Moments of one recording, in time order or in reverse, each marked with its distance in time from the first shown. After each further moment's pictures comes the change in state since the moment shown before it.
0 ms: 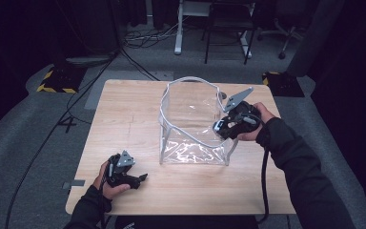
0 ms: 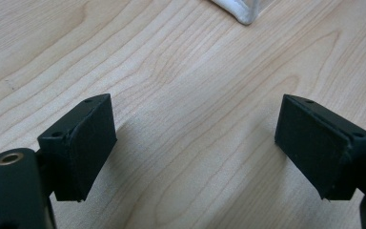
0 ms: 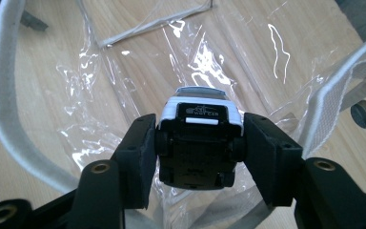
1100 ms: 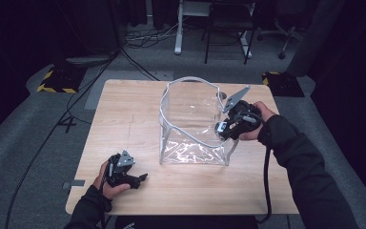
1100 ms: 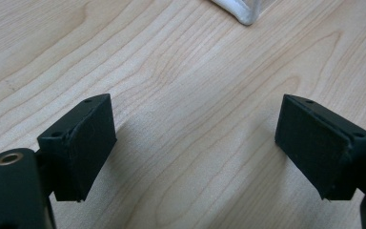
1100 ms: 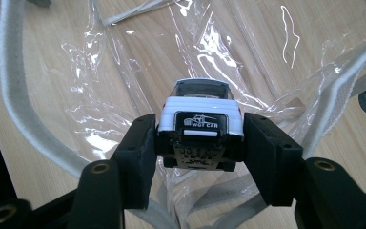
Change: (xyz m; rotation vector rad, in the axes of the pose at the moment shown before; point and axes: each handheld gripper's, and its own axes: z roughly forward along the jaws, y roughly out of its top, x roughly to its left) left arm 0.000 0.000 0.000 0.000 -0.001 -0.003; right arm 0.000 0.004 -0.003 0.084 0.023 -0.011
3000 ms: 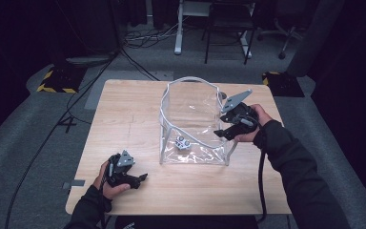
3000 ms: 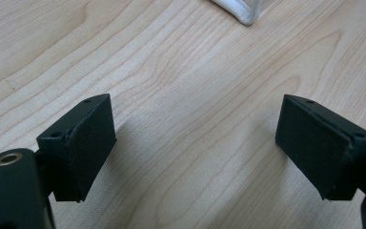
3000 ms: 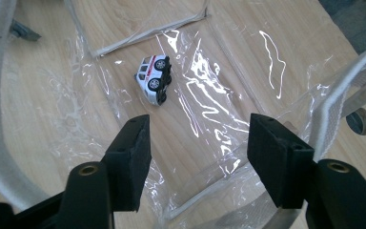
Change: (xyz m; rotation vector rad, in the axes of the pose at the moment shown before) left arm 0.000 0.000 0.000 0.005 0.002 0.004; right arm 0.003 -0.003 0.010 -0.125 -0.070 0.014
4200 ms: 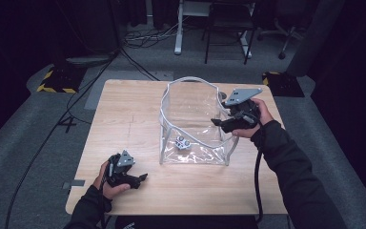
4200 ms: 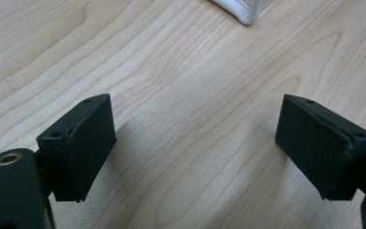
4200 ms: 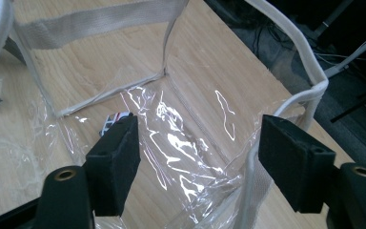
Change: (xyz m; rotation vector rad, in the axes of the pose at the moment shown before) left arm 0.000 0.000 0.000 0.000 0.000 0.000; right arm -0.002 0.004 -0.009 -0.207 -0.152 0.056
